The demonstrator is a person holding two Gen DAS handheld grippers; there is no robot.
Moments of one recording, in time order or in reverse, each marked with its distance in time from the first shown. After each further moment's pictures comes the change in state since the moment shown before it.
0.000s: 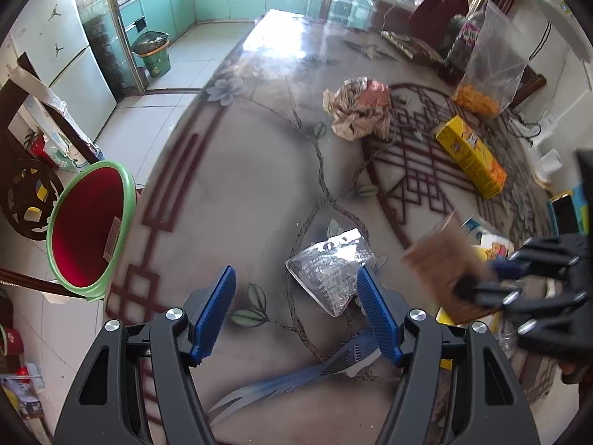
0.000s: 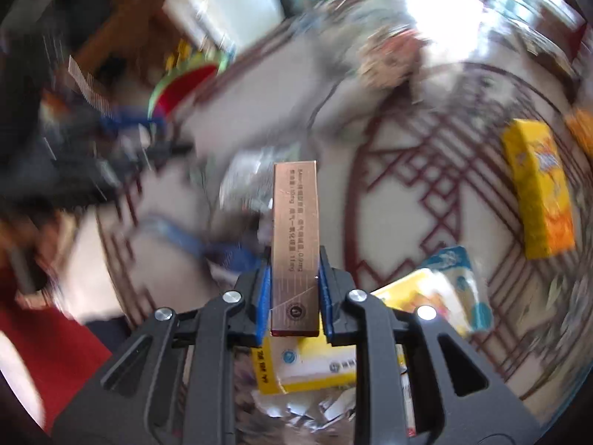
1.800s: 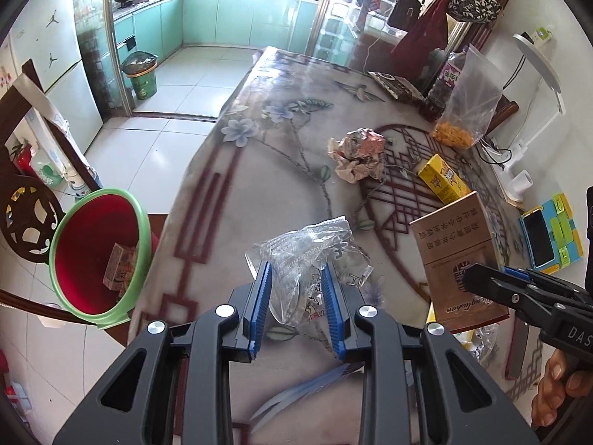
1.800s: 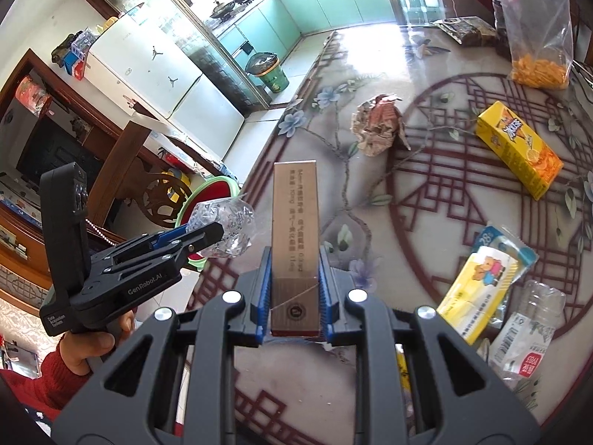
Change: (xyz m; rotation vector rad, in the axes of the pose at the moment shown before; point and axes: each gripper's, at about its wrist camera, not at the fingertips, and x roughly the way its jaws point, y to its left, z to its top) left arm -0.051 0.058 0.010 0.000 -0.128 -0.112; right arm -0.042 0.063 0.016 0.365 -0.301 0.025
